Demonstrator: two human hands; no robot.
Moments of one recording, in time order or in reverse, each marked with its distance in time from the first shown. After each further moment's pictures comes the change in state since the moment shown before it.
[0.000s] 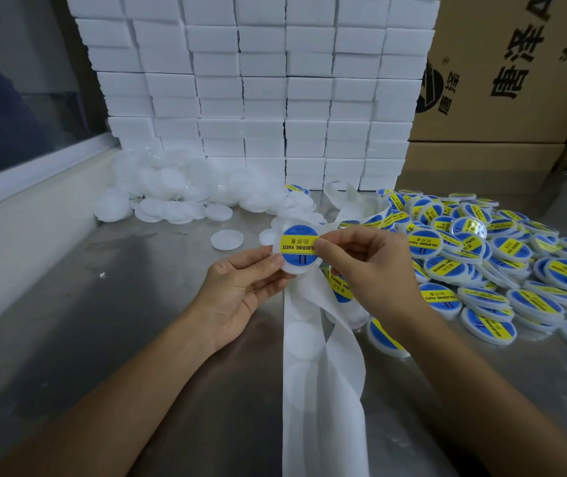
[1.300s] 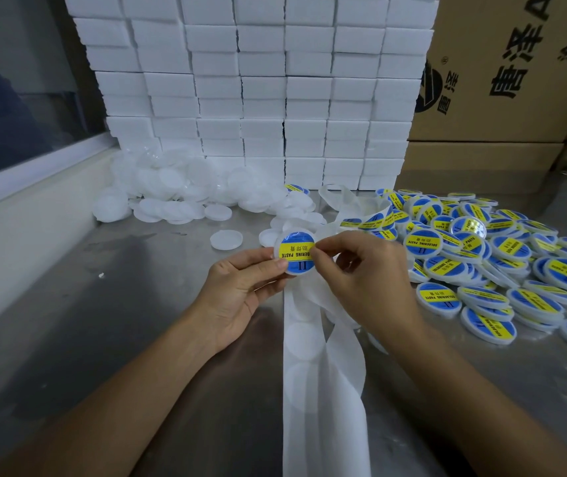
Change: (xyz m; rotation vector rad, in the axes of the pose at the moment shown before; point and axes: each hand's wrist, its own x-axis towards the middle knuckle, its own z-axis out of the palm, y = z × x) left_hand 0.002 -0.002 0.001 0.036 0.007 0.026; right_hand -0.005 0.009 0.004 -0.563 0.088 -0.332
